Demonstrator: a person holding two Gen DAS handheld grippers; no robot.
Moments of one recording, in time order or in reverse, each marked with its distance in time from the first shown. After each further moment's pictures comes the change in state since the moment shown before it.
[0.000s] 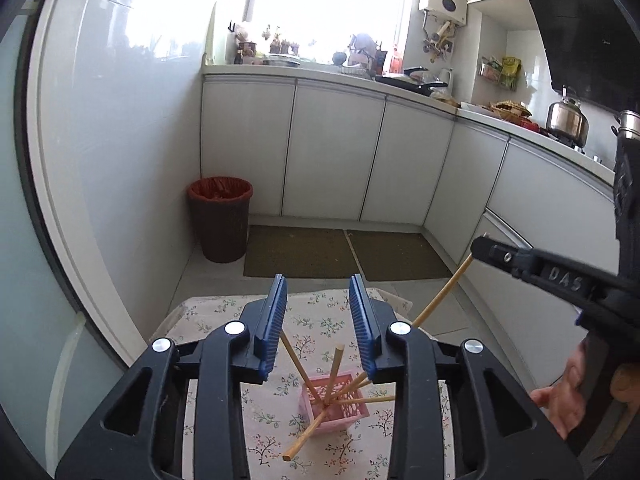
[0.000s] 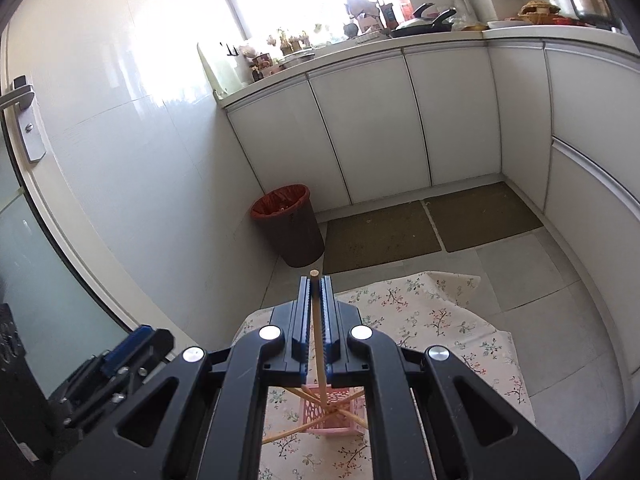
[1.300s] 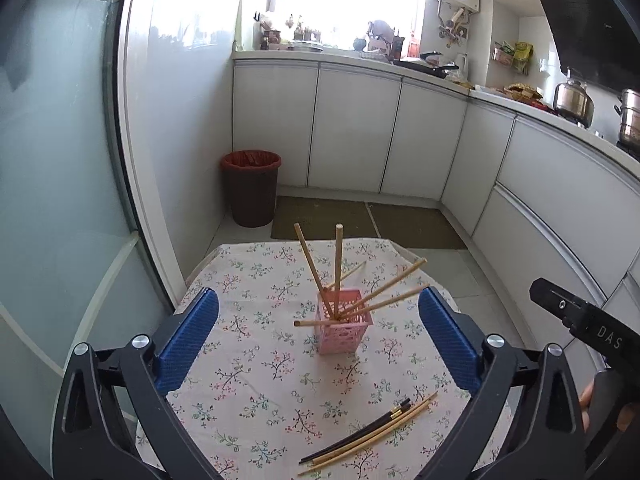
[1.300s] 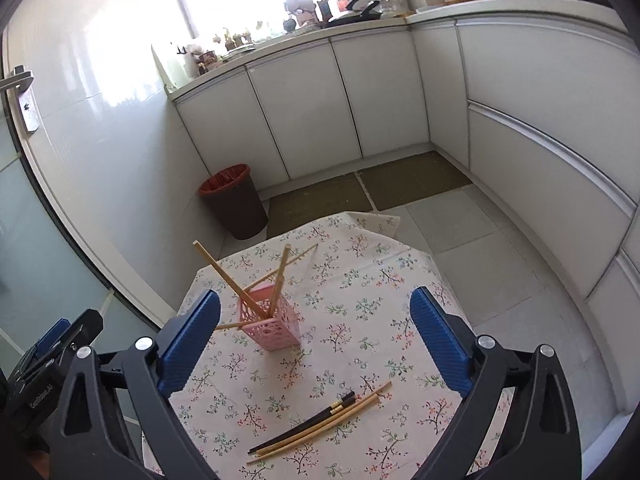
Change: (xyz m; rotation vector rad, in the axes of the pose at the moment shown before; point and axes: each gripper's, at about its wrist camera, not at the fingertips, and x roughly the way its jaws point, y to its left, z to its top) left arm -0.081 -0.019 -0.077 0.001 0.090 0.098; right arm -0.113 -0.053 -0.110 0.097 0.029 -0.194
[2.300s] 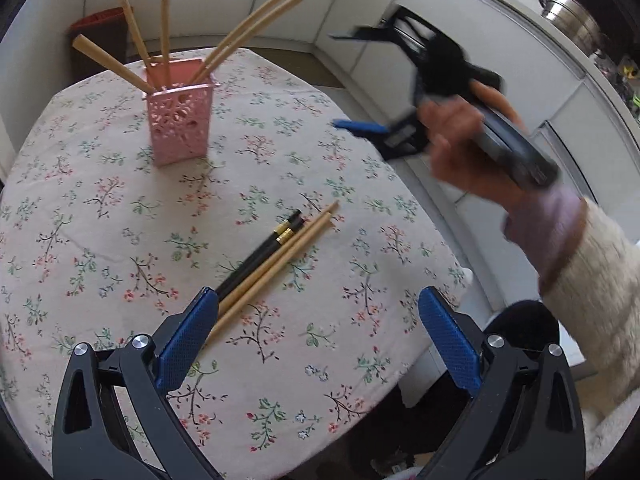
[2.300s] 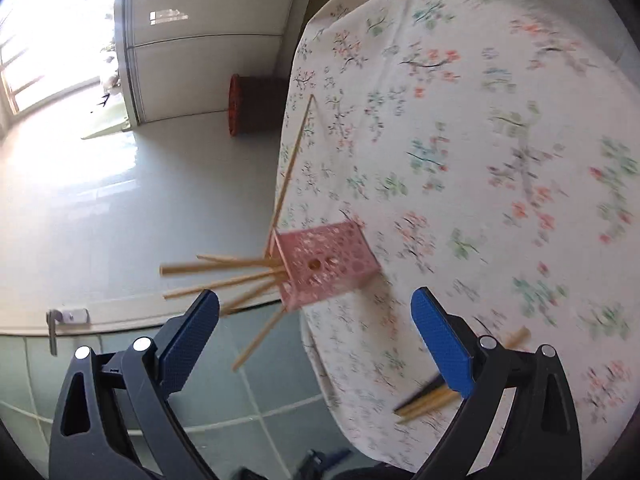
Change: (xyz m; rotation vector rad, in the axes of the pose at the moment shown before) left arm 0.088 -0.046 -0.158 0.144 0.488 -0.528; right arm 0.280 -0.134 -0.048 0.815 0.663 0.620
